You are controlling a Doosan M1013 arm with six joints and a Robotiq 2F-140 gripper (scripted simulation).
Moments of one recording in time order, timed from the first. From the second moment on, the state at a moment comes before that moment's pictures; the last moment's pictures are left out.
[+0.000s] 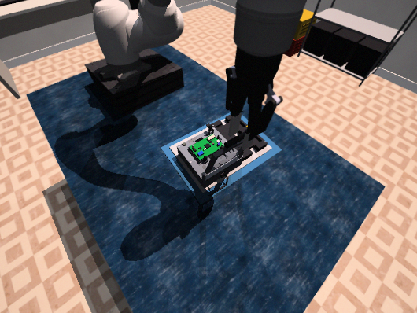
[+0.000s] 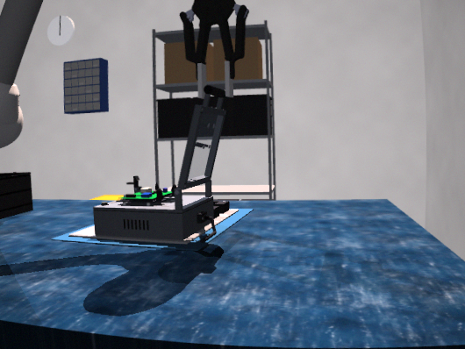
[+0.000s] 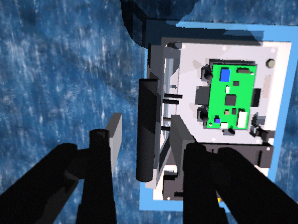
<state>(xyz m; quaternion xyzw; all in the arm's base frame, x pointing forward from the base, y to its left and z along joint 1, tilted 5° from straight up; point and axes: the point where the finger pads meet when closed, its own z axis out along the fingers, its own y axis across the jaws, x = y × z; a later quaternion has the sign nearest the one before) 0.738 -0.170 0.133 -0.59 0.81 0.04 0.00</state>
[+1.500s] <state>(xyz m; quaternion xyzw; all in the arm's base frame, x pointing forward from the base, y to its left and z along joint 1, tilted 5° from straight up) 0.738 -0.170 0.133 -0.59 0.81 0.04 0.00</state>
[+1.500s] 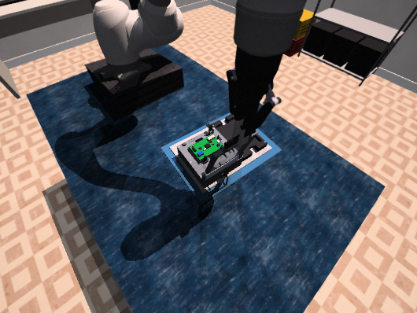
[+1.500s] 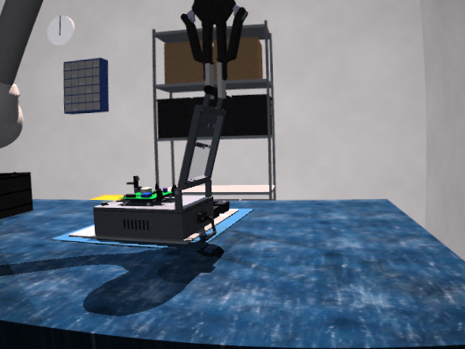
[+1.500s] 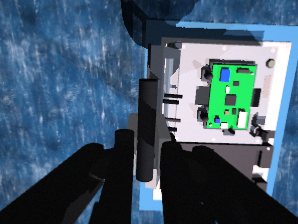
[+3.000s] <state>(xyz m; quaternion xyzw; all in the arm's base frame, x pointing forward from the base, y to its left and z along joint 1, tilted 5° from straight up) 0.734 -0.168 0.134 -0.59 0.81 0.04 0.00</state>
